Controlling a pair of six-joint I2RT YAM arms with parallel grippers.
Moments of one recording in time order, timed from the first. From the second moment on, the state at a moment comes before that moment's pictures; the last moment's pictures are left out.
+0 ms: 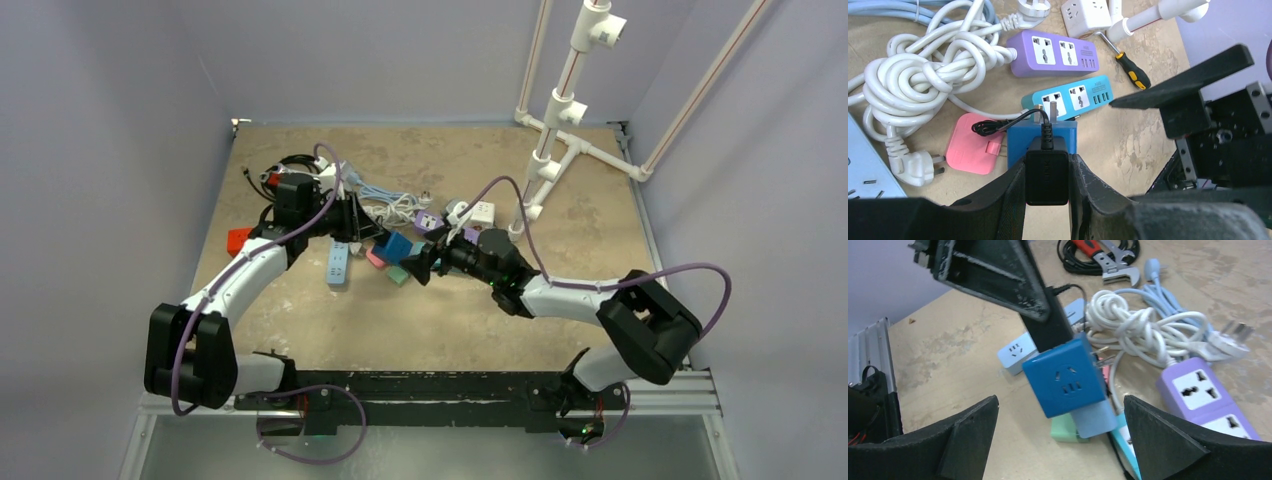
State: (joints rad) left arm -0.21 1.31 0.84 -0.12 0.63 -0.36; right arm 0.76 1.45 0.58 0.77 -0.23 0.22
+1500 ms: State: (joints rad) left arm -0.21 1.32 0.84 -0.13 0.64 -0.35; right arm 0.96 1.71 0.83 0.50 0.11 -0.08
